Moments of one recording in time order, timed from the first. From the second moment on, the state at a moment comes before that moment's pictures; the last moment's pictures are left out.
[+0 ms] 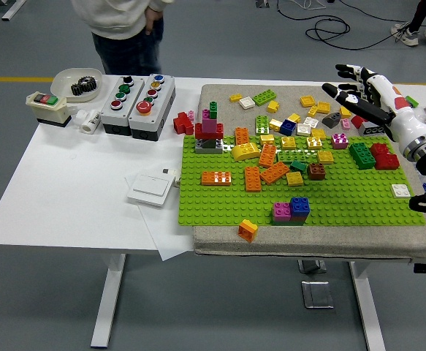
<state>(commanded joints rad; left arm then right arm) -0.16 0.16 -0.37 -0.32 0.71 0.18 0.28 0.61 -0.51 0.91 1.35 -1.08 -0.27 -0.04</state>
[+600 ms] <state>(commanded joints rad) -0.17 0.15 -0.36 -0.31 0.69 0.18 0.27 0.54 -0.50 0.99 1.29 -1.00 -0.27 0.11</state>
